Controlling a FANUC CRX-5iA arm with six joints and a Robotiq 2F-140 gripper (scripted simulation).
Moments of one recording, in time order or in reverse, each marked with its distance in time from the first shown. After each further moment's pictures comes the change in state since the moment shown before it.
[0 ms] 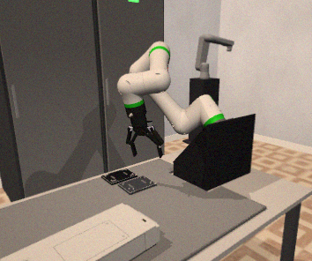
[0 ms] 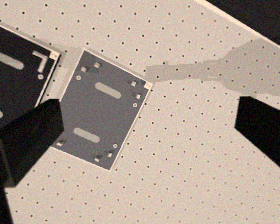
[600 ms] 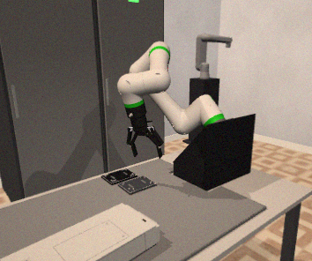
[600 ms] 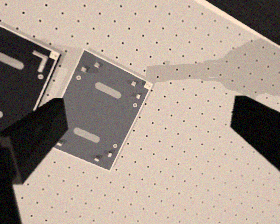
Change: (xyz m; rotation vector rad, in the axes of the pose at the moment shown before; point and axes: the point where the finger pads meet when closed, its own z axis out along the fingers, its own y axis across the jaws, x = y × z) arm 0.000 0.000 0.000 0.000 0.000 -0.001
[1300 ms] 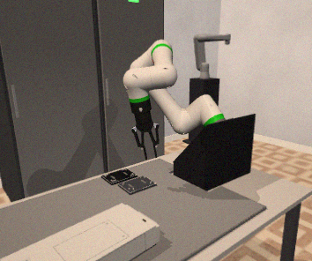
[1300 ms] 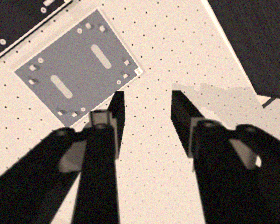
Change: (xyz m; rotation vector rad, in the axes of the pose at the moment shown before) arm -0.008 0.024 -0.021 0.035 -0.033 -0.474
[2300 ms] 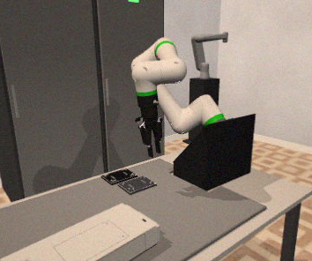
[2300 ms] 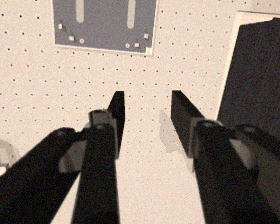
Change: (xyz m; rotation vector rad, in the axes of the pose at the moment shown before) arm -0.020 0.023 -0.024 0.069 -0.016 -0.715
